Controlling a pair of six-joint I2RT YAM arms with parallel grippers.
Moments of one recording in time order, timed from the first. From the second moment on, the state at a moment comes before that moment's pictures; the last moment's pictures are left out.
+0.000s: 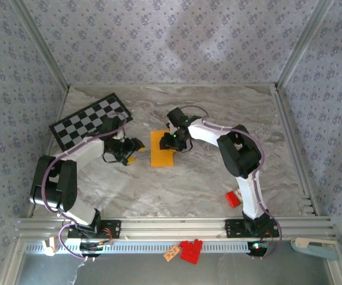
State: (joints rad) left arm -0.27 1.54 0.87 -0.49 0.54 -0.92; right arm 0.63 2.13 1.52 -0.57 -0.38 0.57
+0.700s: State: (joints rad) left arm -0.39 1.66 0.85 -0.35 0.59 -0.92; right arm 0.63 2.13 1.52 -0.57 -0.39 0.59
